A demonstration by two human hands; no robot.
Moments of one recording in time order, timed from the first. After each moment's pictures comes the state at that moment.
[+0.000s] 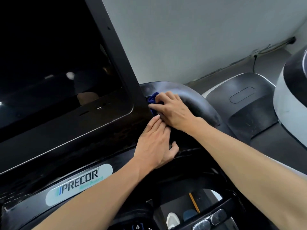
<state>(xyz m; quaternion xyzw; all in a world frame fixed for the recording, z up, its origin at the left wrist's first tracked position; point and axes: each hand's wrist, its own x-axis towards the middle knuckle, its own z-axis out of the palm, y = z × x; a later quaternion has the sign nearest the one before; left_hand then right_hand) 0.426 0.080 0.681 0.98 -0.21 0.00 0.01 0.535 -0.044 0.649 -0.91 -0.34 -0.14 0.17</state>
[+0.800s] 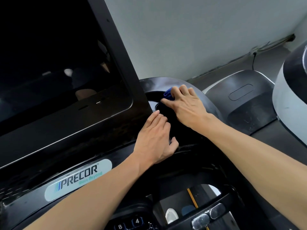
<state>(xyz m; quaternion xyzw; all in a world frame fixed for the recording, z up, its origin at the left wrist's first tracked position) 0.427 0.081 0.678 0.98 -0.21 0.00 0.01 0.522 -0.071 0.669 -0.97 -0.24 -0.06 -0.01</state>
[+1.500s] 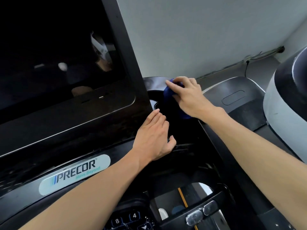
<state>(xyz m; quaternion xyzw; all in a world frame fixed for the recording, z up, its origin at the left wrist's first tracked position) 0.425 0.083 0.678 0.98 -0.22 0.00 0.02 0.544 -0.088 0.672 -0.96 -0.19 -0.10 0.19</state>
